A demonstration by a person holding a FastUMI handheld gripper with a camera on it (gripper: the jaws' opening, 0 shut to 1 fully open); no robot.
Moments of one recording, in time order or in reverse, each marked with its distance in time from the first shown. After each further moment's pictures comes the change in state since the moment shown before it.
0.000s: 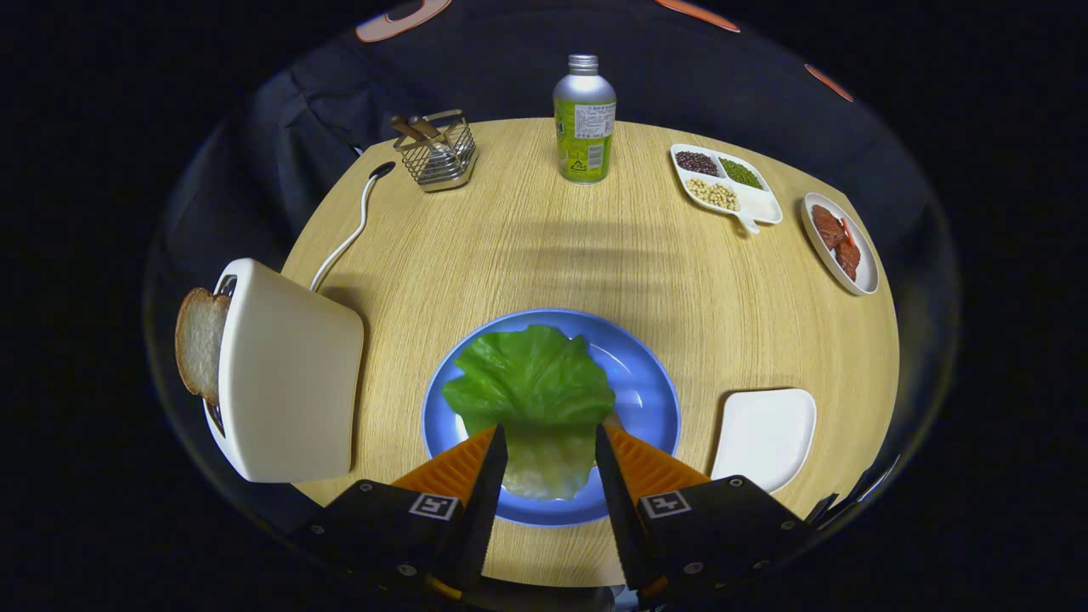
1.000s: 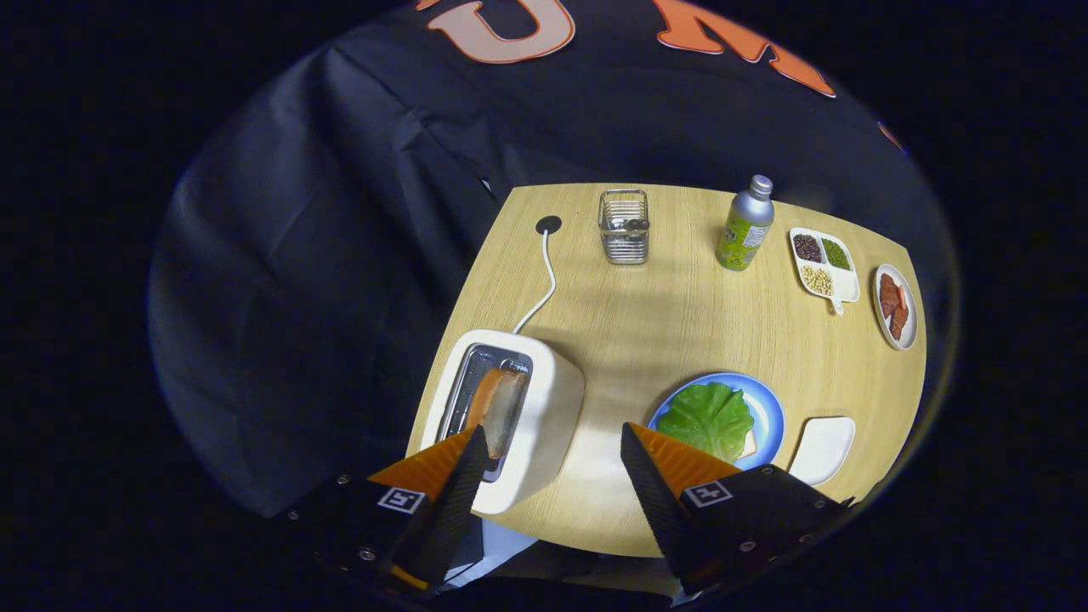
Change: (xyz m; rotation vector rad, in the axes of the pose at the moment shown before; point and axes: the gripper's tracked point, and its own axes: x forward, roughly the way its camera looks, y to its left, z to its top) arm -0.130 0.188 0.072 -0.071 -0.042 0.284
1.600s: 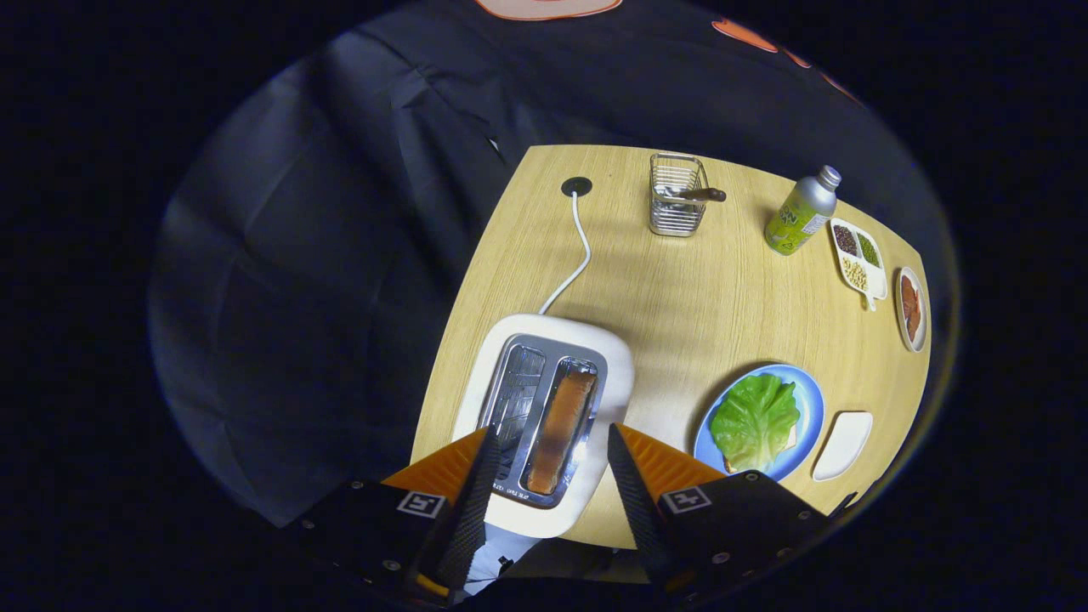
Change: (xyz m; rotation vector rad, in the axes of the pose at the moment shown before) arm 0.055 0.046 -0.006 0.004 0.127 -0.053
